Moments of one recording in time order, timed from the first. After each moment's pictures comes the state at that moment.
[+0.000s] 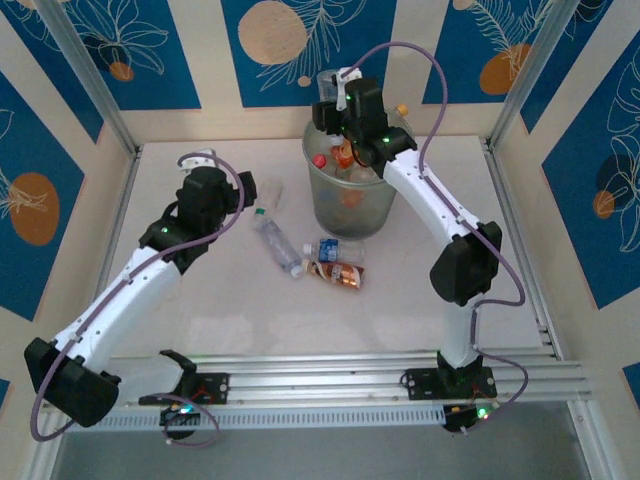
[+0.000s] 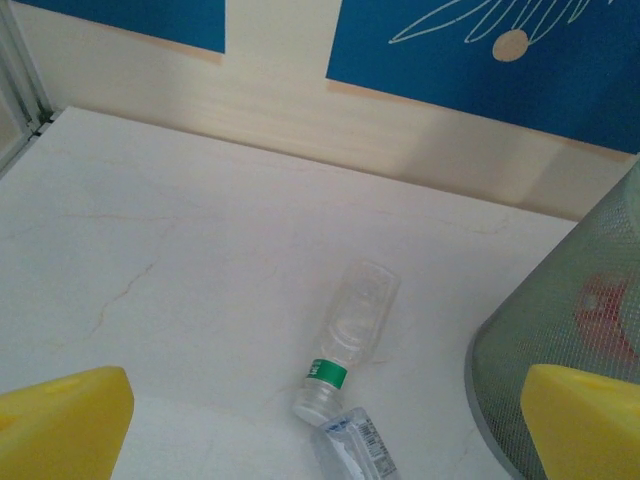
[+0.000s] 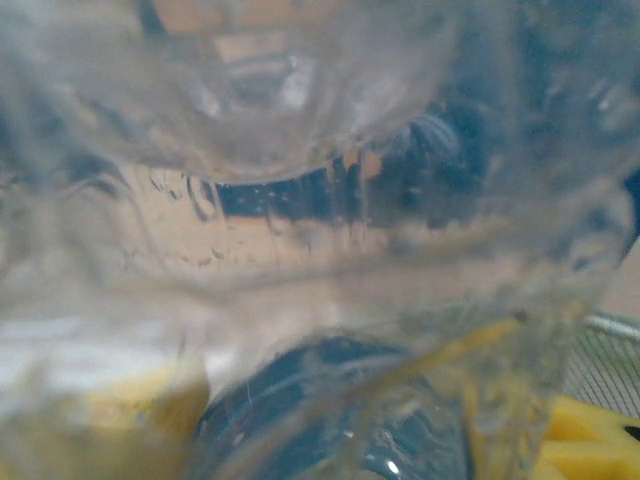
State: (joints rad) left arm -0.50 1.18 1.17 -0.47 -0.47 -0.48; right arm 0.50 1.96 2.03 -0.37 0.12 0.16
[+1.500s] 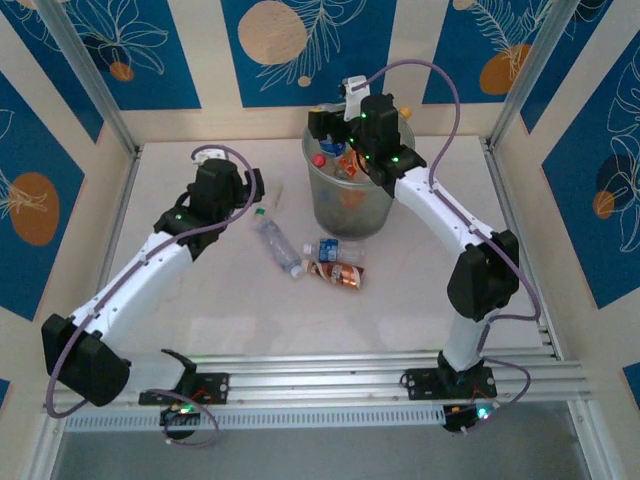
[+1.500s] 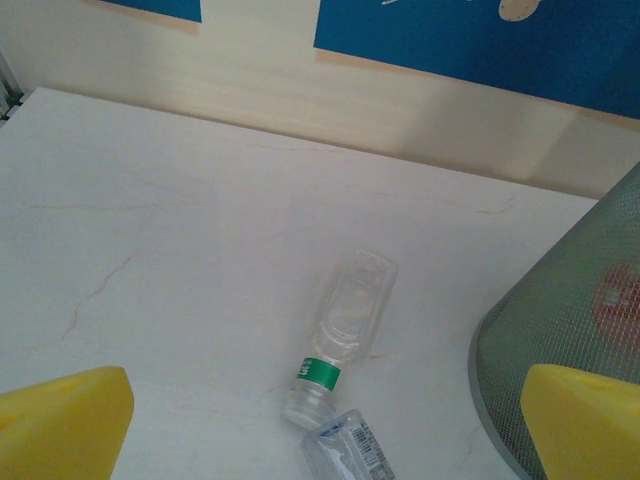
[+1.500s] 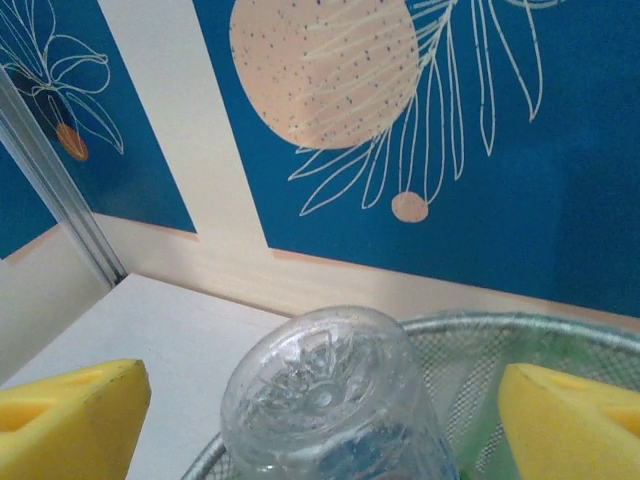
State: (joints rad) left arm -0.48 1.30 1.20 -0.44 -0.43 -0.46; right arm 0.47 1.80 1.72 -0.08 -0.01 0.15
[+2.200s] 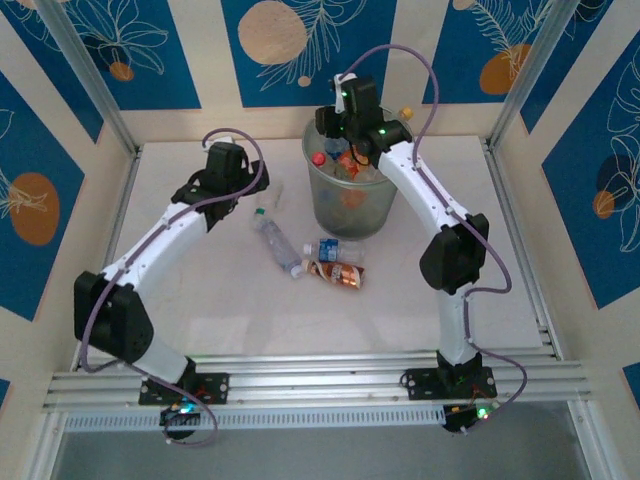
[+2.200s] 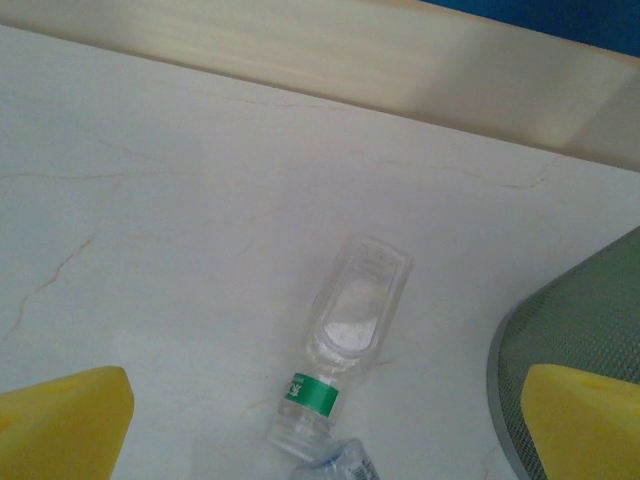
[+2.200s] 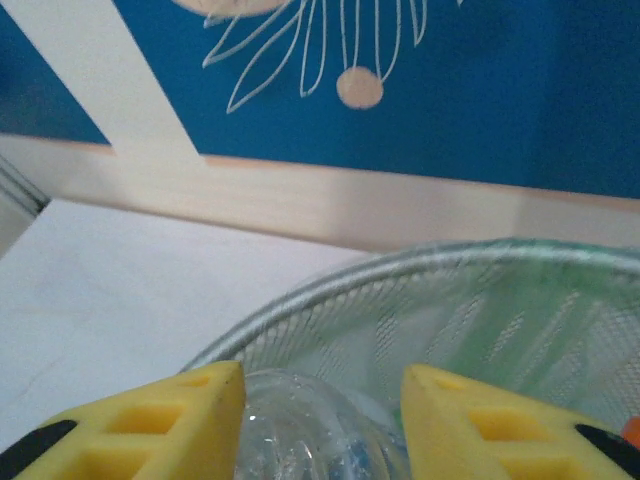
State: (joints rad) left arm -0.39 1.54 1.34 -0.44 -0.31 -0.47; right arm 0.46 2.08 2.18 -0.57 0.06 0.21
